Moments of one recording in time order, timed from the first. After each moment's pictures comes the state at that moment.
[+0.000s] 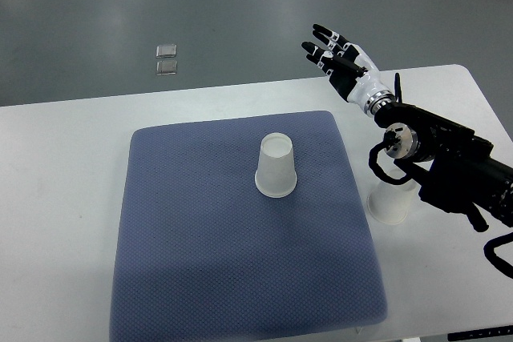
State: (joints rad) left arm -0.02 0.00 -0.10 -0.17 0.12 0.06 0.10; right arm 0.93 -0.09 0.34 0.50 0.21 0.21 0.42
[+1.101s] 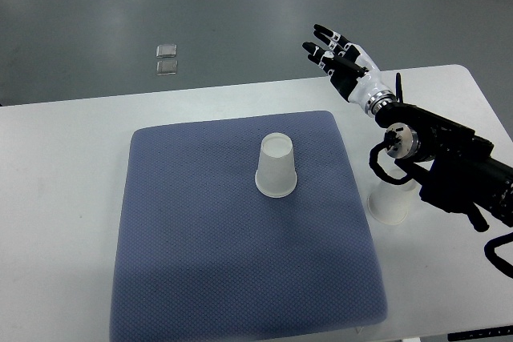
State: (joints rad) left arm -0.02 0.00 -0.10 -0.16 0.12 0.06 0.10; right arm 0.94 -0.09 0.34 0.50 0.21 0.20 0.42
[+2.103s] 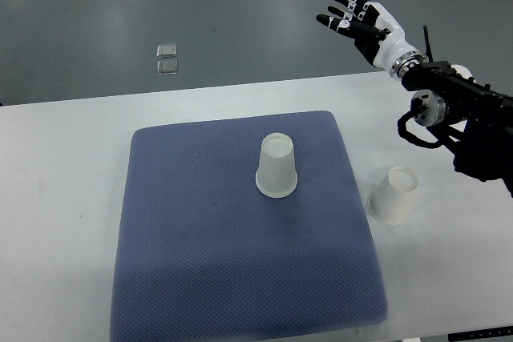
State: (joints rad) left arm -0.02 0.00 -0.10 -0.16 0.11 0.06 0.10; right arm 1.04 -0.24 0.30 0.56 -0.06 0.16 0.40
